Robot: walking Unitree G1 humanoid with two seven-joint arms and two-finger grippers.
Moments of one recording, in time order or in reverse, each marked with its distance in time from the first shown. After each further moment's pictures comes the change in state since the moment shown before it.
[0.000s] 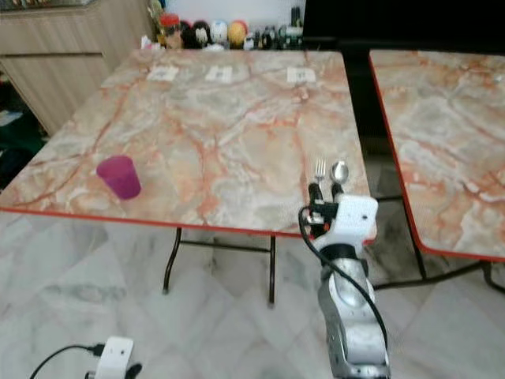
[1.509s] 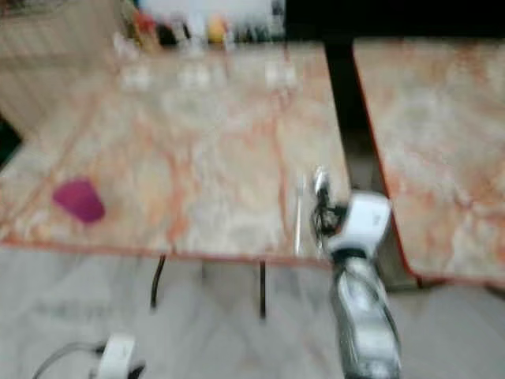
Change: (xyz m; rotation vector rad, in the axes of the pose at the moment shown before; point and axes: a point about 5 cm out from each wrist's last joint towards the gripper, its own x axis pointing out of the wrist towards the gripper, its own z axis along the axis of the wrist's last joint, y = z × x) left arm 0.002 -0.009 0.005 -0.024 -0.013 -0.036; right arm 0.002 -0.018 -0.003 -0.023 0.020 -0.074
